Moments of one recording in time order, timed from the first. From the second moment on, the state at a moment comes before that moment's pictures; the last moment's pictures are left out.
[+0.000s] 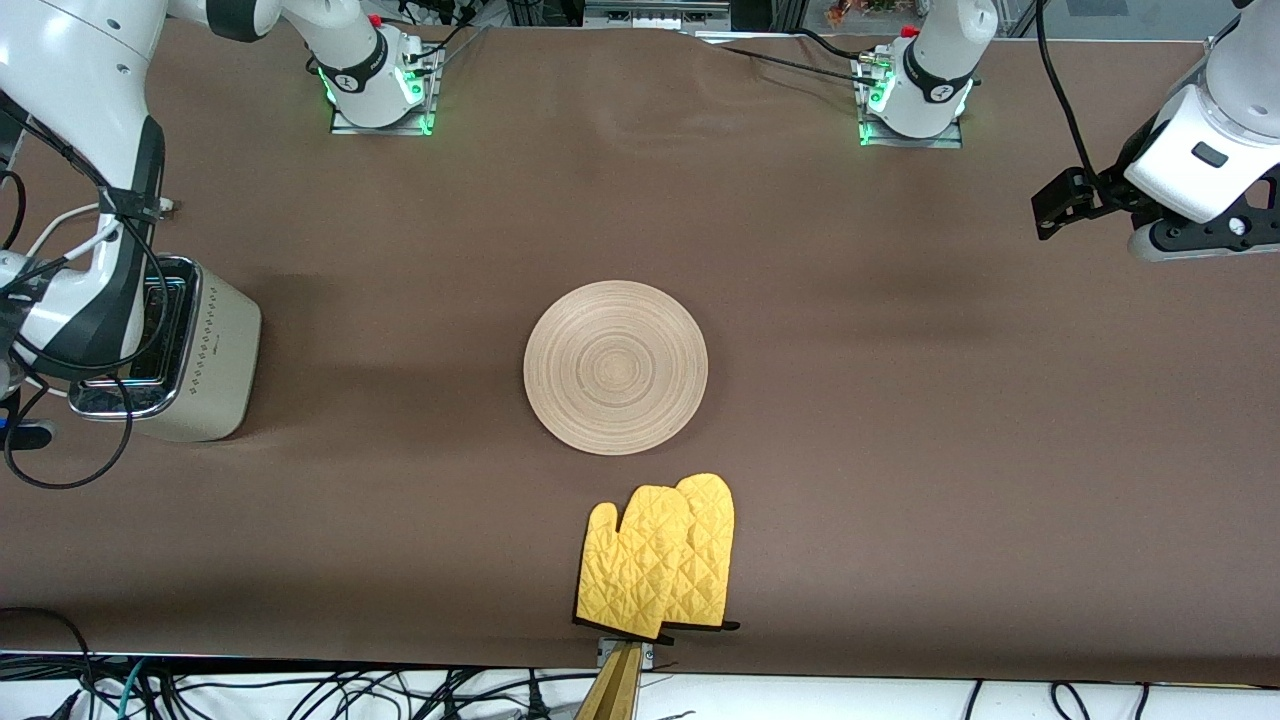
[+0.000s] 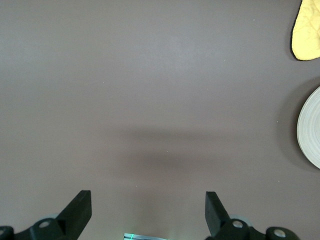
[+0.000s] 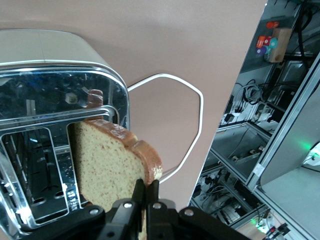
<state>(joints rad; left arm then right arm) -0.10 0.05 -0.05 -1.47 0.08 1.42 -0.22 0.32 0.73 -0.70 -1.23 -0.21 1.56 -0.29</state>
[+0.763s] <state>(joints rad) -0.10 0.05 -0.05 -1.47 0.08 1.42 -0.22 0.32 0.74 -0.70 -1.25 -0.12 1.56 -0.24</state>
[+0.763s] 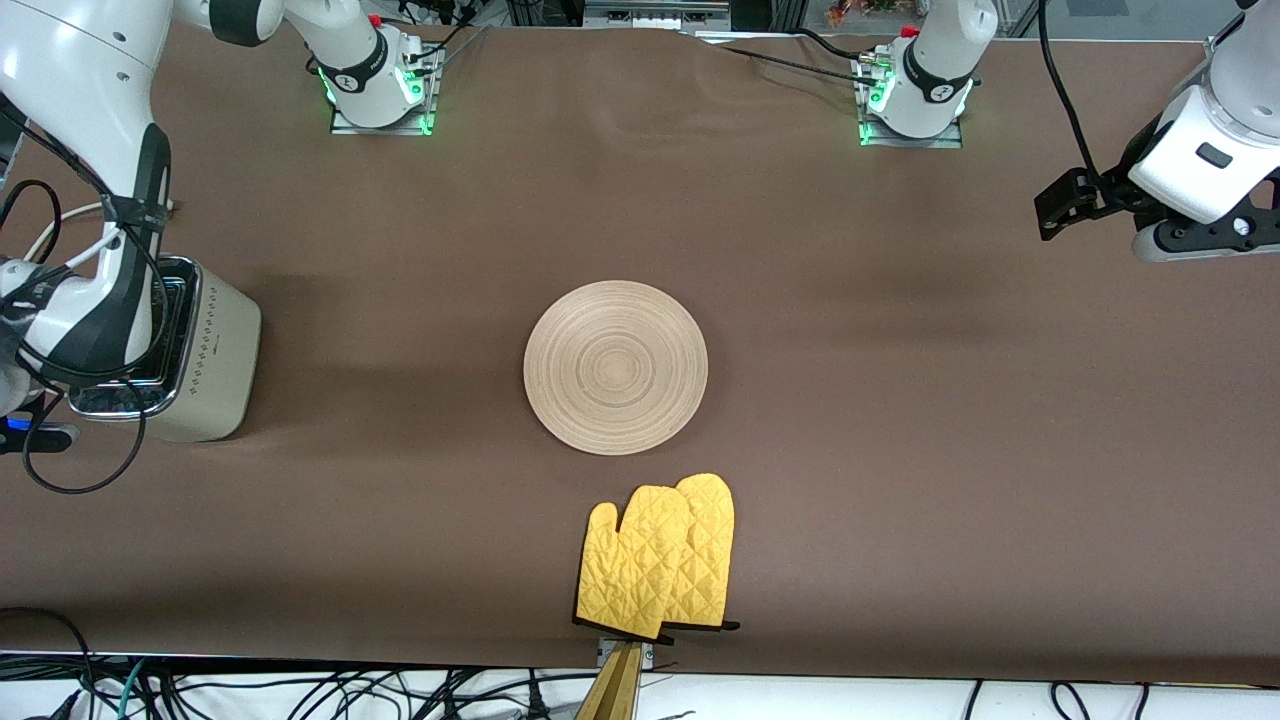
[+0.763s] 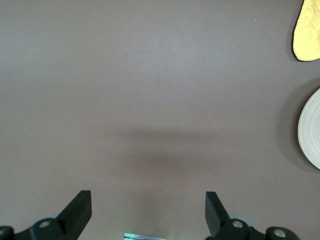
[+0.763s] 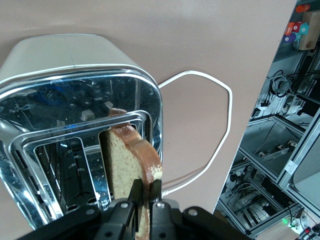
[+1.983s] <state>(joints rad) -0.10 0.05 -0.04 -1.45 0.08 1.42 -0.22 0.49 0.65 -0.70 -1.23 0.08 1.54 -0.24</state>
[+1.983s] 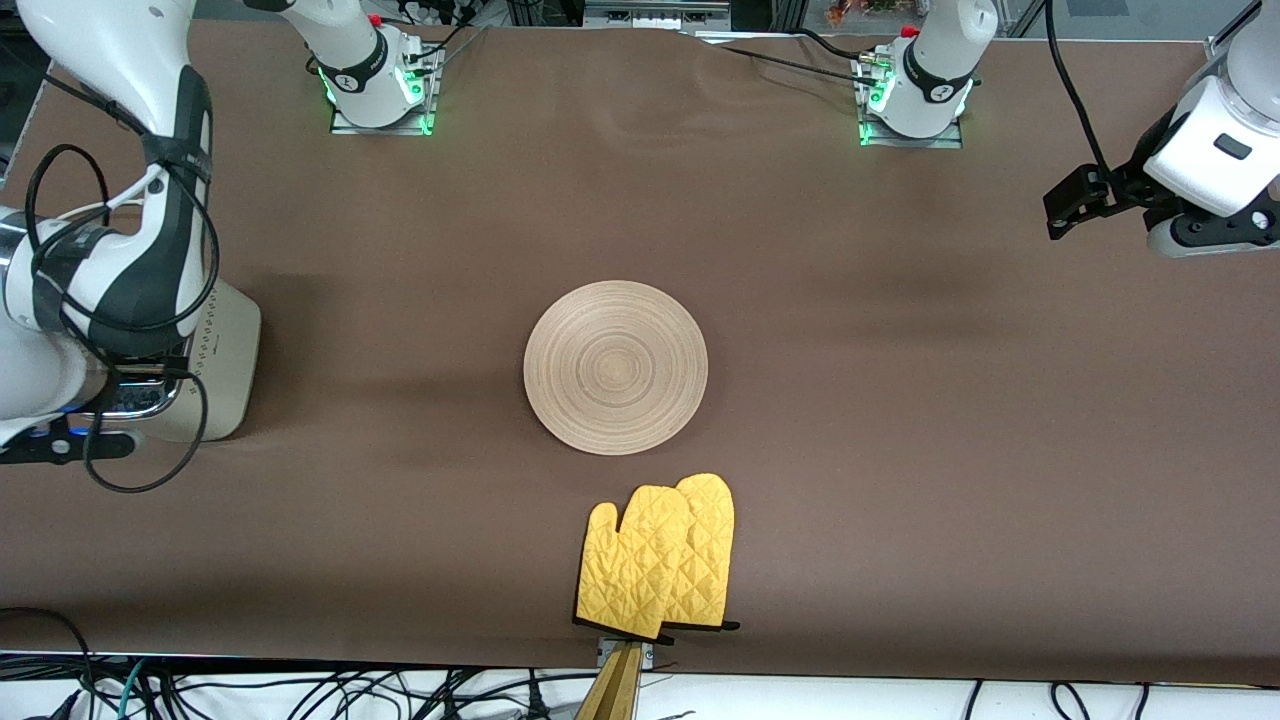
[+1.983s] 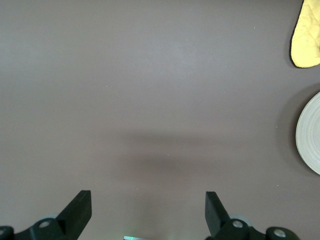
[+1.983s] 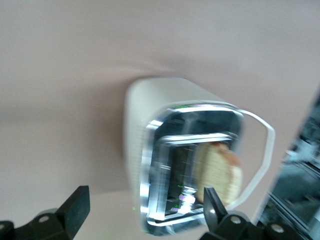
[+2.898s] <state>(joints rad) -0.03 0.10 -0.02 -1.43 0.08 1.42 -0.22 0.38 0.47 -0.35 -1.21 0.26 1.58 -0.20</state>
